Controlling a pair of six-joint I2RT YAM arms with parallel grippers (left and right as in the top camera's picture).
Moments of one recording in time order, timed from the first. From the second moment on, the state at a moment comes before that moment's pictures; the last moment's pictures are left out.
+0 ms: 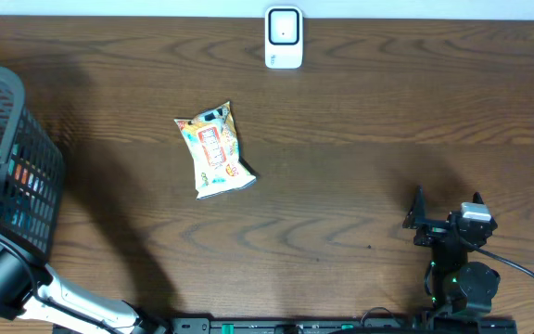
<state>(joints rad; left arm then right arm) 0.93 2.02 1.51 -0.96 -0.09 -0.86 -0.12 0.01 0.01 -0.07 0.01 0.02</state>
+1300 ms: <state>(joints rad) 0.93 1.87 1.41 -1.09 -0.17 -0.83 -0.12 0.01 0.01 -0.07 0.01 0.02</state>
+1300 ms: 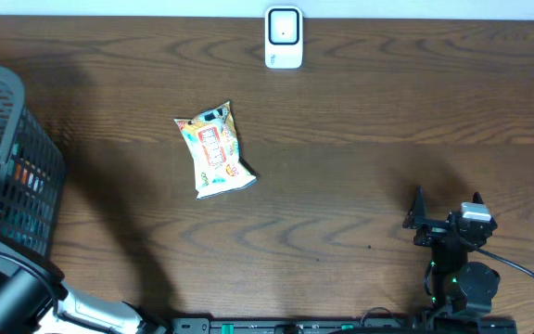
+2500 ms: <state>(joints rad) 0.93 1.99 1.37 -0.87 -0.26 -0.74 -0.12 0.01 0.01 -0.07 0.01 0.02</state>
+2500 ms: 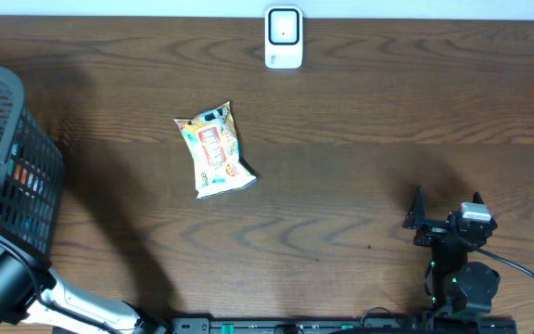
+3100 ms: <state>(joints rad) 0.92 1.98 1.34 -0.82 -0.26 -0.71 -0.12 0.01 0.01 -0.07 0.01 0.02</state>
